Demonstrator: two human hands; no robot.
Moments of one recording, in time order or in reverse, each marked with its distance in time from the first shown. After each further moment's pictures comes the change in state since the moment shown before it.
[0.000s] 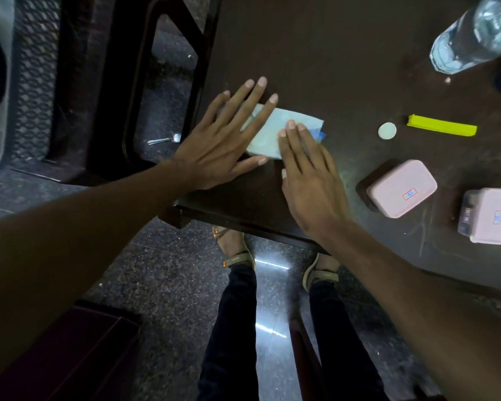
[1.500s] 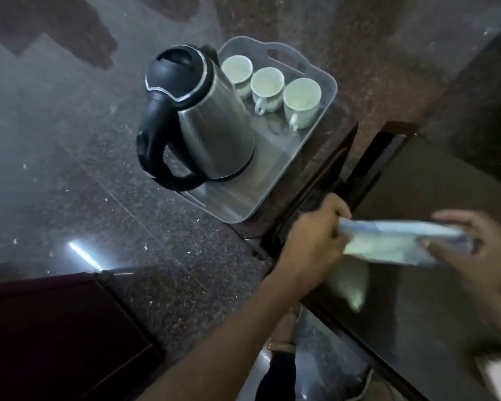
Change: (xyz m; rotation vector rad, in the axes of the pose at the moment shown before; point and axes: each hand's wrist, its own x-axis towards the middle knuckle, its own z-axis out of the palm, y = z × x) left_hand -0.078 -0.021 -0.144 -0.956 0.292 -0.861; right_hand 0.096 -0.034 -0.170 0.779 -0.064 0.259
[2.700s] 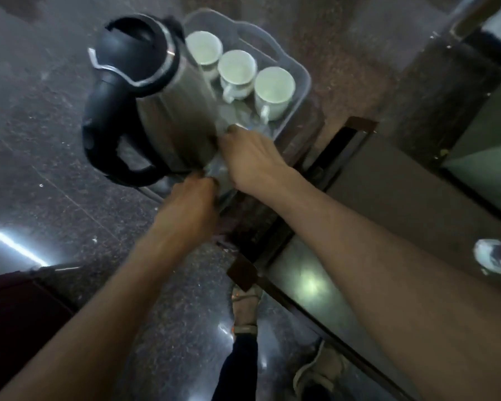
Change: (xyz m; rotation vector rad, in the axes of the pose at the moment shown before) left_hand 0.012 -0.045 -0.123 0.637 -0.087 -0.230; right_hand 0.072 -0.203 0.176 -0.852 -0.361 -0.685
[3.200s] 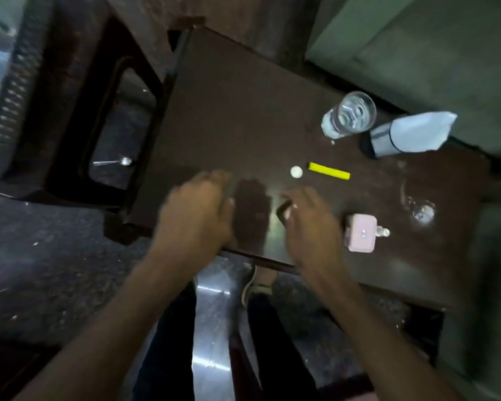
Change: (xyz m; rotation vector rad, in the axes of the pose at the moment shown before) left_hand -0.112 0.236 0.098 -0.165 -0.169 0.379; right_hand -0.394 0.125 0.108 0.361 0.208 0.884
